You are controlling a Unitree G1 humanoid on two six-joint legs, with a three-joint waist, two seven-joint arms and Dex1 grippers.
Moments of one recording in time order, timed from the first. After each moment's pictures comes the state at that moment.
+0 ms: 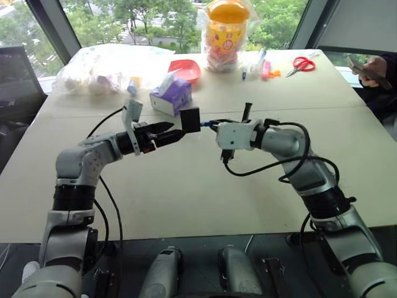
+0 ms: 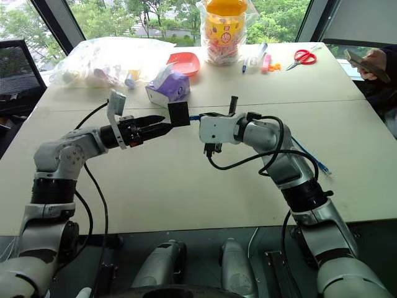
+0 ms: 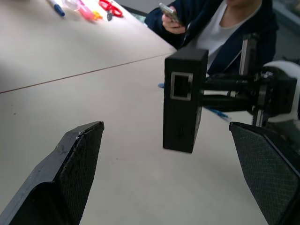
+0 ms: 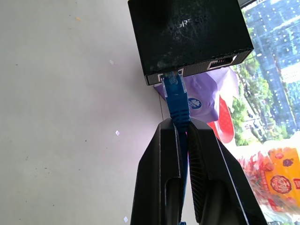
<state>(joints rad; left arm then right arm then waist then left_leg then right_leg) -0.70 0.49 0.15 0.18 -0.72 0.90 -0.90 -0.63 -0.53 0.29 -0.11 -0.39 0.03 0.74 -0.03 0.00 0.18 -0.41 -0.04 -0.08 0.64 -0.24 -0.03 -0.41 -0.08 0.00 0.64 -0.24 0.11</state>
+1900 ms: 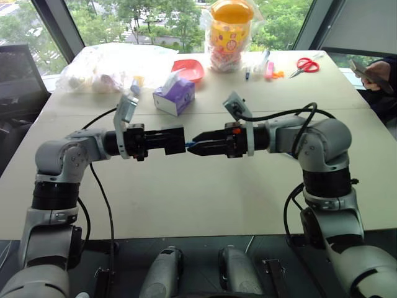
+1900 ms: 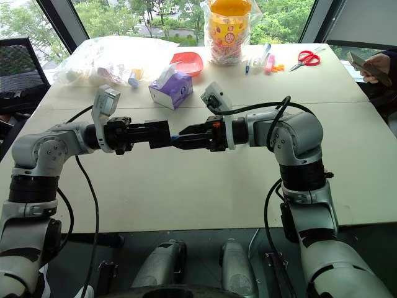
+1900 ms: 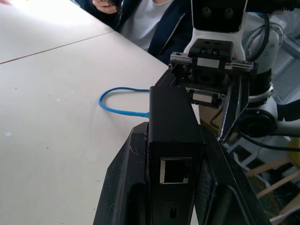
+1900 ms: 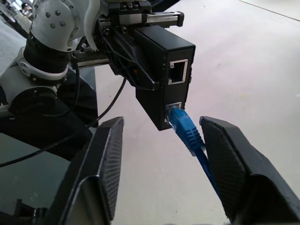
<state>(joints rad) -0.67 0.62 0.07 0.06 -0.78 0.96 -1.16 -0.87 -0.41 0.06 -0.11 0.60 1.30 0.97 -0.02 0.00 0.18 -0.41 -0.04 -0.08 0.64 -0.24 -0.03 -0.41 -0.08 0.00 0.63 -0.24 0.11</state>
